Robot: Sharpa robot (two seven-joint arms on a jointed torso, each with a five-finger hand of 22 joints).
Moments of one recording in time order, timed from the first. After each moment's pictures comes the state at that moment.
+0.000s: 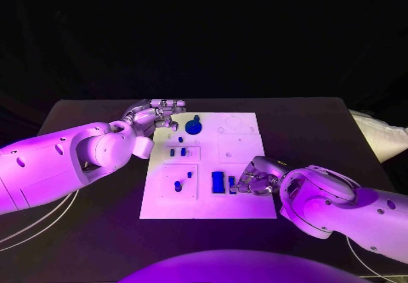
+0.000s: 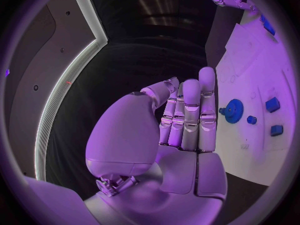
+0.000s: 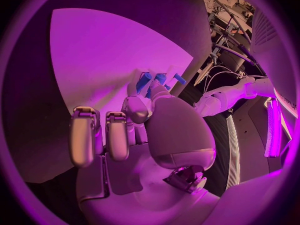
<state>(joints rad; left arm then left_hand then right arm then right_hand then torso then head) 1.17 -0.88 -0.03 1.53 0.05 -0.16 0.27 1.37 -0.13 0.53 -0.10 0.11 1.04 0.18 0.11 0.07 1.13 0.11 0.18 0.07 1.20 0.02 1.07 0.48 0.16 1.25 0.11 0.51 1.00 0.92 -0.98 0.02 1.95 -1.42 -0.30 -0.62 1.20 -0.06 0.00 0.21 0.16 1.18 0.06 0.12 0.31 1.42 -0.02 1.01 1.20 1.46 -0.08 1.51 1.31 0.08 1.46 0.02 1.43 1.30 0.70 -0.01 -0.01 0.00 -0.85</state>
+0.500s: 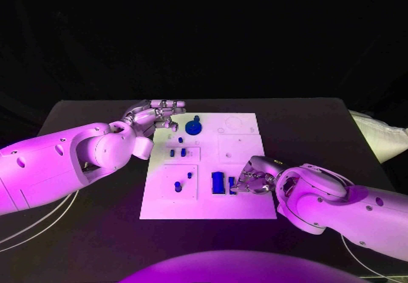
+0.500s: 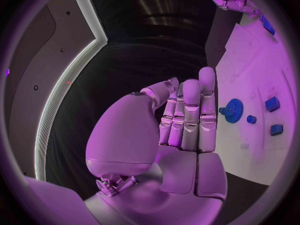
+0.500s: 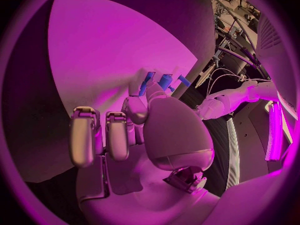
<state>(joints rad) 1.17 -0.88 -0.03 1.52 0.05 -0.16 0.26 1.37 -0.12 0.53 -0.10 0.11 1.04 0.18 0.11 0.07 1.13 0.11 0.18 0.07 1.20 0.02 1.07 0.48 0.16 1.25 0.11 0.51 1.00 0.92 -0.94 0.02 1.90 -1.44 -0.28 -0.61 1.25 -0.04 -0.01 0.19 0.10 1.18 0.06 0.12 0.32 1.42 -0.02 1.02 1.21 1.46 -0.08 1.51 1.31 0.08 1.46 0.02 1.43 1.30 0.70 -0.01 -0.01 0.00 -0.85</state>
